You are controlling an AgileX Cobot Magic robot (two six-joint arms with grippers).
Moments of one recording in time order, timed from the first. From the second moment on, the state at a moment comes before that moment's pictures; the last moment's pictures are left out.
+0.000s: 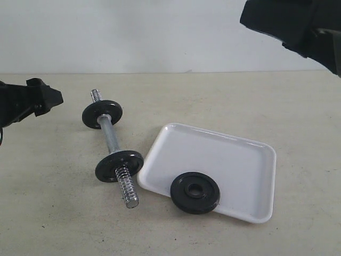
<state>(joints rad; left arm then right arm) -0.09 1.41 -0.61 0.80 -0.18 -1.11 0.15 0.96 -0.63 -1.36 -0.64 1.75</state>
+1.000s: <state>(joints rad) -0.09 1.45 -0.55 0.82 -0.32 -1.41 0.15 0.96 -0.63 -1.36 -0.83 1.75</state>
